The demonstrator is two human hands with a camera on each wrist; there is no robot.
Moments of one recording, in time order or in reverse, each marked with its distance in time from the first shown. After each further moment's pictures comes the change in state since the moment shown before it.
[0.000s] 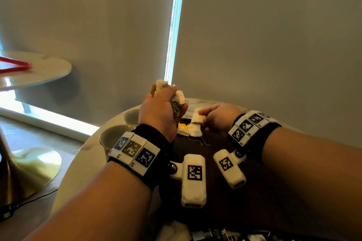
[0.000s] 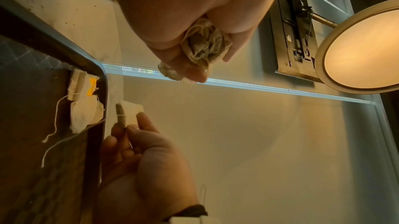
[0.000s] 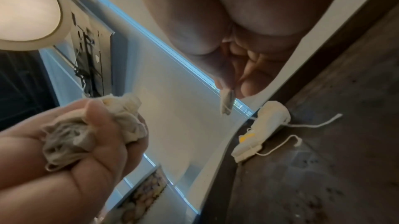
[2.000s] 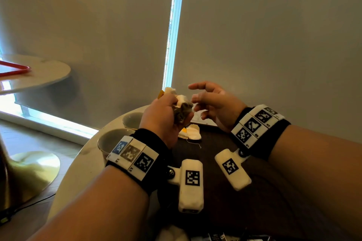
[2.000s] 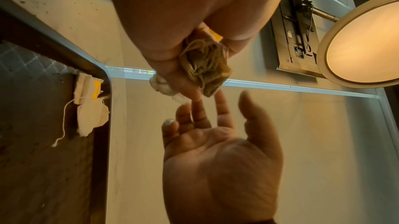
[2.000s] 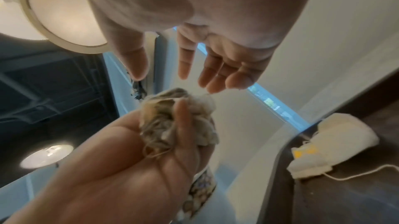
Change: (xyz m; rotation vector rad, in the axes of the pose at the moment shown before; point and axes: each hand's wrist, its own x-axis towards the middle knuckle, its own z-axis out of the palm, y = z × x) left_hand 0.006 -0.003 -0.004 0.109 -0.122 -0.127; right_hand -0.031 -0.022 -0.006 0.196 -0.261 -0.515
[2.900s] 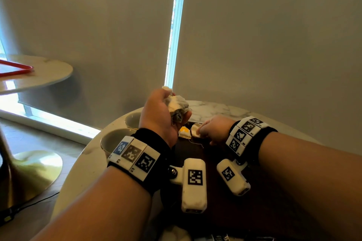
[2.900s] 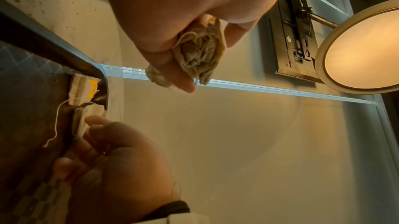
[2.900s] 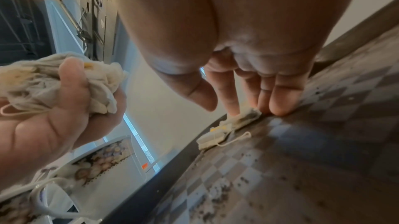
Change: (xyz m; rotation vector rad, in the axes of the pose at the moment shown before) left_hand -0.009 0.008 0.001 -0.080 0.025 0.044; right_hand 0.028 0.068 -0.010 -0.749 0.001 0.471
